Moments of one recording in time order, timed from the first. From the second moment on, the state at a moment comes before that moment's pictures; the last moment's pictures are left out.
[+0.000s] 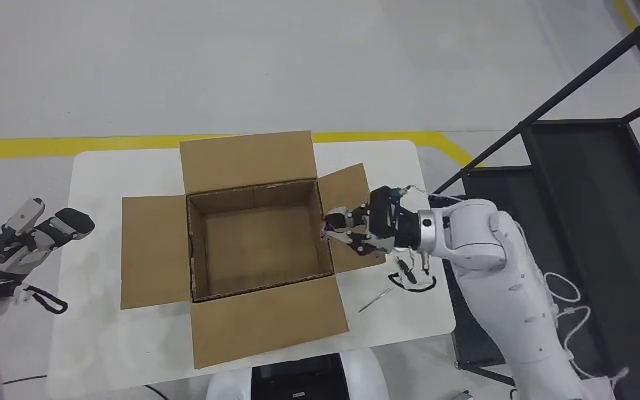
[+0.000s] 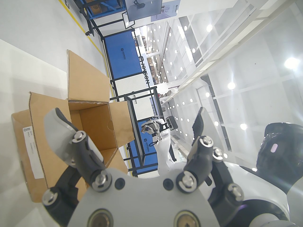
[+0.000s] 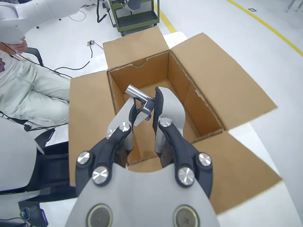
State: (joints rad) left arm 1.60 -0.98 -2.02 -1.63 -0.64 -0.31 -1.07; right arm -1.42 -1.10 1.49 -1.94 -0.59 -1.01 0.74
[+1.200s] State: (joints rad) left arm 1.60 -0.98 -2.02 -1.63 -0.64 -0.31 -1.07; right arm -1.67 -0.93 1.51 -1.67 -0.50 -0.75 1.03
